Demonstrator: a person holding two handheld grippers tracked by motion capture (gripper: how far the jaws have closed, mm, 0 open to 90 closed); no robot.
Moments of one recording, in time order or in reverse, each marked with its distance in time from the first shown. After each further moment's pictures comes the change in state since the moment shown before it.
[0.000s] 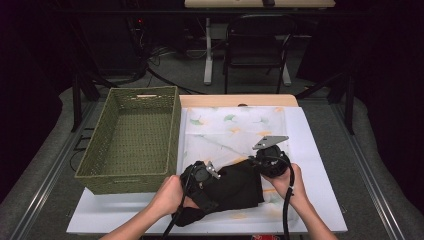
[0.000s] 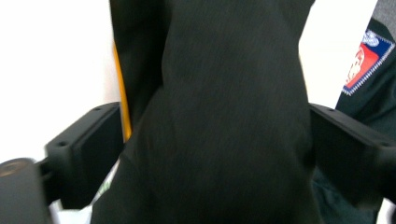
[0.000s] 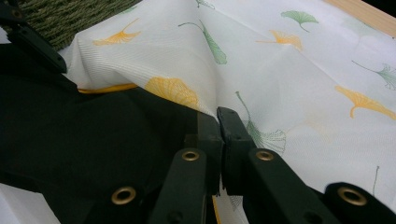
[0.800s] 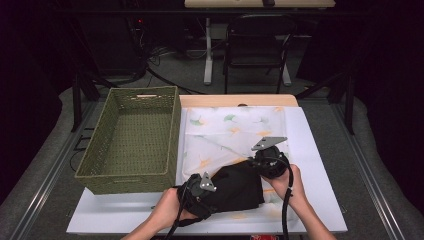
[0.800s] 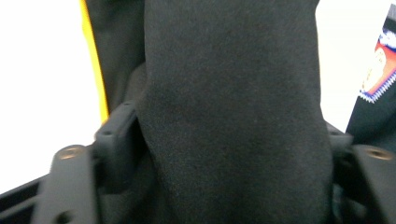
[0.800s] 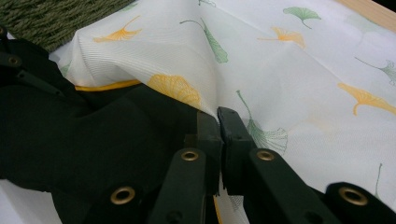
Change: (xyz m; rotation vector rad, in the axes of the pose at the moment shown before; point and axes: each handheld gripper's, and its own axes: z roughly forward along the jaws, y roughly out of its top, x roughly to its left) left arm -0.014 -0.029 0.023 -0.156 0.049 0.013; right arm 0.003 -0.001 0.002 0.012 -0.005 0.003
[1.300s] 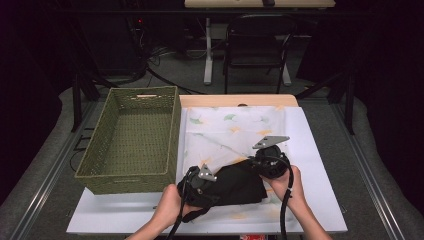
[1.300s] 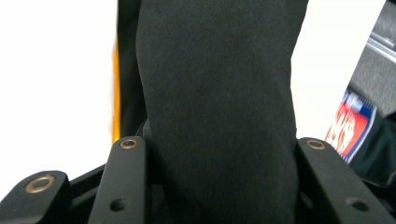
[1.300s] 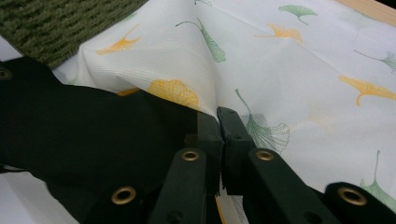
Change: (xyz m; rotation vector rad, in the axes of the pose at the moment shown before) left arm 0.002 0.027 -0.018 -0.070 -0.006 -0.169; right arm 0.005 0.004 -0.008 -0.019 -0.008 0.062
